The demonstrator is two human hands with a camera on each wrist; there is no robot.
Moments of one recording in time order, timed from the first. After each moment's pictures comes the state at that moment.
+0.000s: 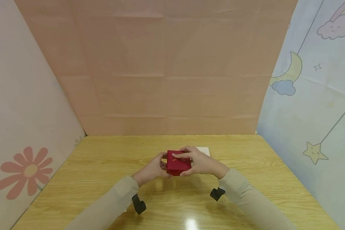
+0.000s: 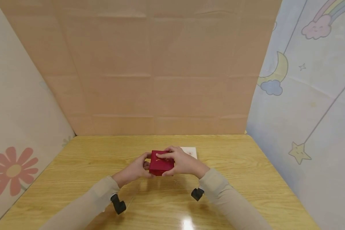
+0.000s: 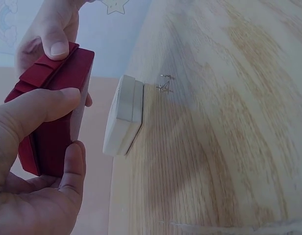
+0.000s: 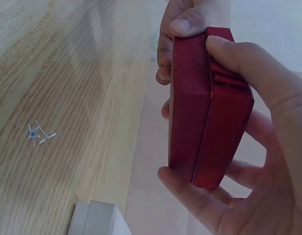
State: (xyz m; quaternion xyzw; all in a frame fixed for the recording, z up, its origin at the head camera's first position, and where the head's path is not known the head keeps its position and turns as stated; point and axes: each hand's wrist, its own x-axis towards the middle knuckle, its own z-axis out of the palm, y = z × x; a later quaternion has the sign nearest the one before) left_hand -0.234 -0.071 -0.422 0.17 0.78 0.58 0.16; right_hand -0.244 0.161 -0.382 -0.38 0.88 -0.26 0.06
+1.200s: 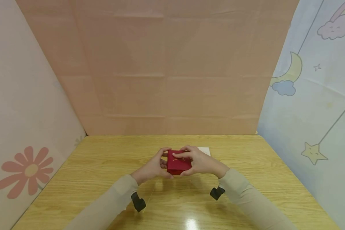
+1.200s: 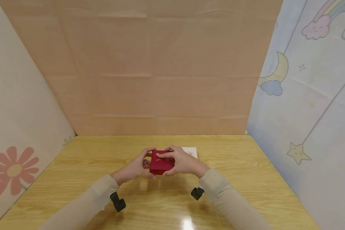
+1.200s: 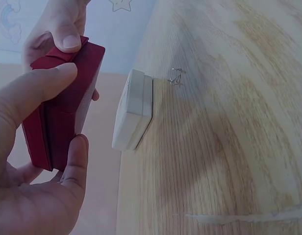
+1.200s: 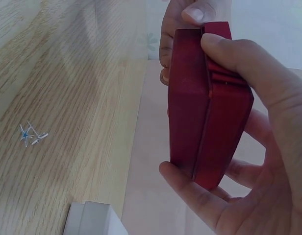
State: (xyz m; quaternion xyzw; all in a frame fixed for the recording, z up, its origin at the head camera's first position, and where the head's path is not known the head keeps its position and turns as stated) left_hand -0.232 -0.072 -0.414 0.20 0.77 0.58 0.18; right_hand -0.244 0.165 -0.378 -0.39 0.88 -0.25 0.05
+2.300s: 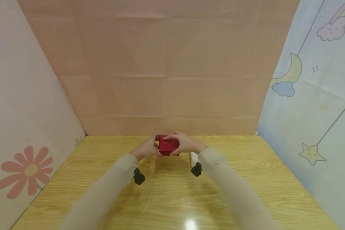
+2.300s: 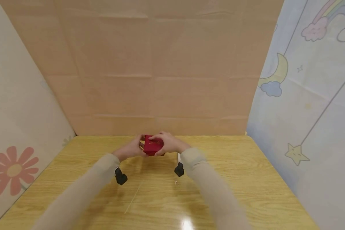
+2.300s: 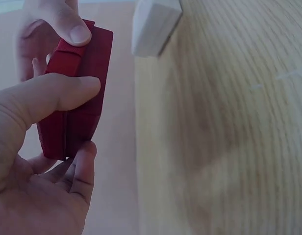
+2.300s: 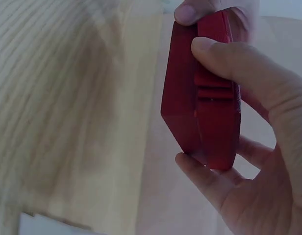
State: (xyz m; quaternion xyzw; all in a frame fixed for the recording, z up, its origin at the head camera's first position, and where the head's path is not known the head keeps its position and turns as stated) left_hand -0.303 -0.097 -0.394 0.17 0.84 0.50 0.11; right_hand -0.327 0.118 -0.372 -0.36 0.89 -0.26 0.09
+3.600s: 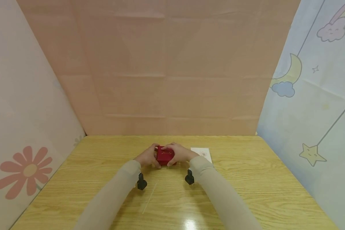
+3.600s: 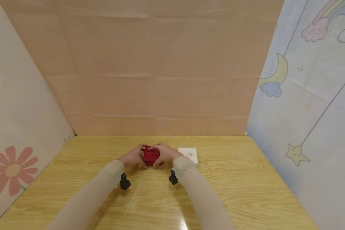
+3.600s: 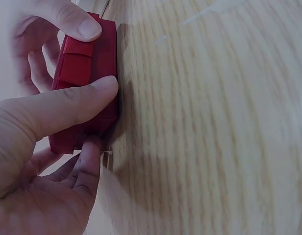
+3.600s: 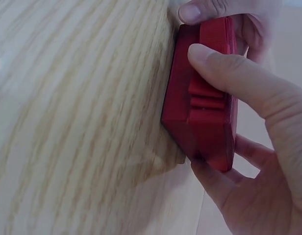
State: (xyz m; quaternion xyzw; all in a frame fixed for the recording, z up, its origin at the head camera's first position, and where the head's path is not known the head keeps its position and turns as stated) left_hand -0.313 -0.099 -0.448 0.11 0.86 0.48 0.14; right_hand -0.336 0.100 -0.431 -0.31 0.90 -0.27 0.15
